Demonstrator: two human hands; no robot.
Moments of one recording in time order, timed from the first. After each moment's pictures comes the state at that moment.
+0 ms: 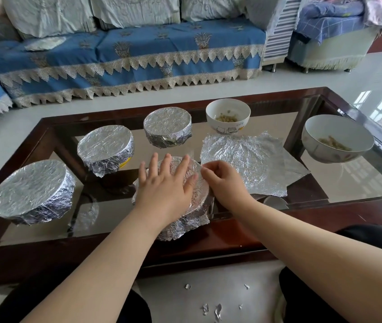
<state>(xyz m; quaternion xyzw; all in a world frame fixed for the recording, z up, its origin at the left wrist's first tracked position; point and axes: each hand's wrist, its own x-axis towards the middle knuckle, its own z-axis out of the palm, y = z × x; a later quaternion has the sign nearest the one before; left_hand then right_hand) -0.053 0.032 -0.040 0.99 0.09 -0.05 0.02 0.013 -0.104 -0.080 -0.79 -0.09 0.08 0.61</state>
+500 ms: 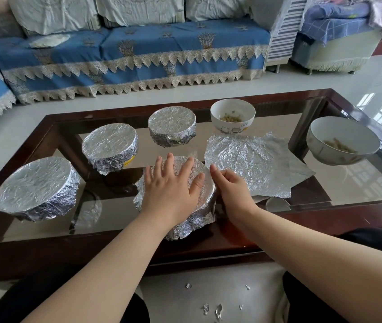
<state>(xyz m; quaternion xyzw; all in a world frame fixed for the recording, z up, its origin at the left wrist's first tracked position) -0.055 0.032 -0.051 0.99 0.09 -0.02 0.07 0.001 -0.104 -0.093 -0.68 0.00 0.13 0.72</state>
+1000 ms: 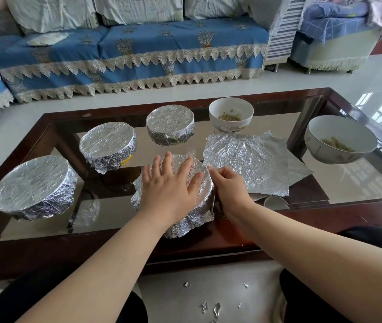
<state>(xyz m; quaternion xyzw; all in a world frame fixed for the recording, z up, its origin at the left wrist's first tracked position) -0.056 0.030 -0.049 0.99 0.09 -0.03 0.05 -0.003 -0.100 -0.078 -0.65 0.05 0.15 0.75</state>
